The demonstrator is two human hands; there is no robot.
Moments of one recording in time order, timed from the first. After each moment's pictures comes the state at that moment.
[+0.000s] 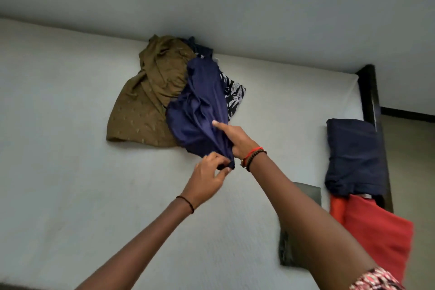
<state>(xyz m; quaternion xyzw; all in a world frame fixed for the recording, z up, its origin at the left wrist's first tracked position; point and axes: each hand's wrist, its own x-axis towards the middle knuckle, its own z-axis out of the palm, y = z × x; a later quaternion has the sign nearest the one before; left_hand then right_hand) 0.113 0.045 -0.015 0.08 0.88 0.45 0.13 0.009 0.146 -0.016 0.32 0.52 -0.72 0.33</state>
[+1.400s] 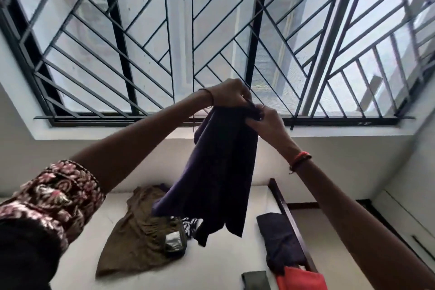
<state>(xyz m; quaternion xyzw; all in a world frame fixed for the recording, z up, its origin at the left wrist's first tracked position) 0.050 0.177 0.608 0.44 0.87 0.22 -0.05 0.124 0.310 0.536 -0.02 0.87 -0.44 -0.23</state>
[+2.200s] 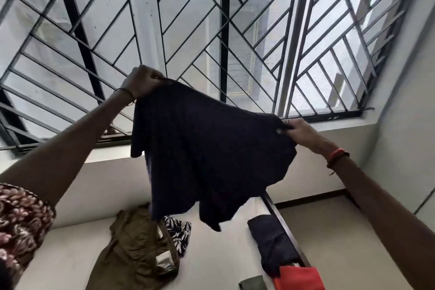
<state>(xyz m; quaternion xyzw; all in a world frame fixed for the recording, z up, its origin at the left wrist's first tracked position) -0.026 0.072 0.631 0.27 0.89 0.30 -0.20 0.160 0.445 0.525 0.05 0.90 -0.41 -0.14</state>
